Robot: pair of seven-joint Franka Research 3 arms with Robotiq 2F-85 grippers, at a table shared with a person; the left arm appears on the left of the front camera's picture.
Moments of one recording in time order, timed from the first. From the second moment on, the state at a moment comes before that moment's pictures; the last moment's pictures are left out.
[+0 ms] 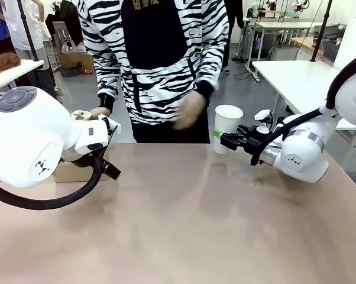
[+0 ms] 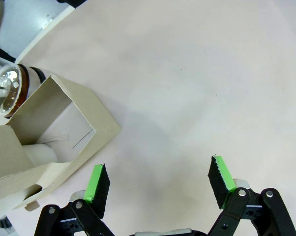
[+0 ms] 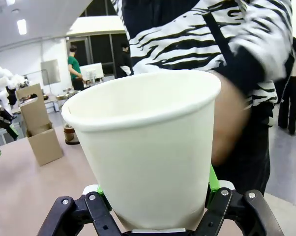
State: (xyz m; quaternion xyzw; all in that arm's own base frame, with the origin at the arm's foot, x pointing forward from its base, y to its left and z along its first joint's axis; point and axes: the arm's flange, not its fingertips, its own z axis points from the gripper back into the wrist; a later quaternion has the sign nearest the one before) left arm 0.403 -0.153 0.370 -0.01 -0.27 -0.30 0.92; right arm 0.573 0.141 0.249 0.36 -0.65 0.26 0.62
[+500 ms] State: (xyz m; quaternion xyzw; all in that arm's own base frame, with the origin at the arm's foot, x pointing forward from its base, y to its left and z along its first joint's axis) left arm 0.403 -0.153 0.370 -0.01 -0.27 -0.30 0.92; right arm 0.573 0.141 0.249 0.36 -0.65 0.26 0.62
